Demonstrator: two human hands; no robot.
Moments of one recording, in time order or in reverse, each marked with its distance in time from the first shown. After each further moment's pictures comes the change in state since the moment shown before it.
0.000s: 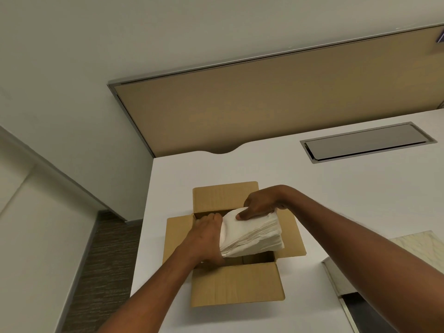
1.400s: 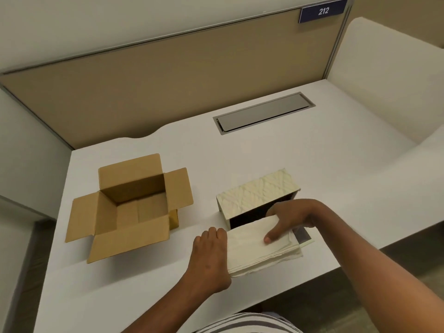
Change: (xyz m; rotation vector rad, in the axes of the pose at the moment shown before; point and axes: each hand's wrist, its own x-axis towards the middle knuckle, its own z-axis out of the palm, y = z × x) left_hand -0.103 0.282 0.114 0.156 -0.010 0.125; right_hand -0.245 0.260 0.144 0.418 0.088 0.150
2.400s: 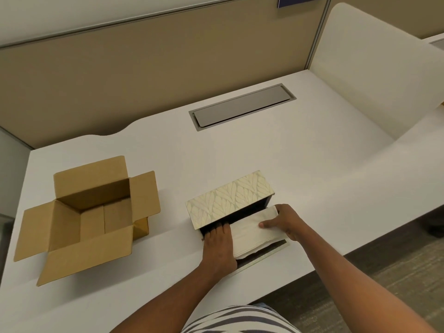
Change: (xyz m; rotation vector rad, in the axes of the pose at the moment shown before) left_hand 0.107 0.060 0.087 -0.046 -0.032 -0.003; right_hand 0.069 0.110 0.000 0.594 0.580 0.225
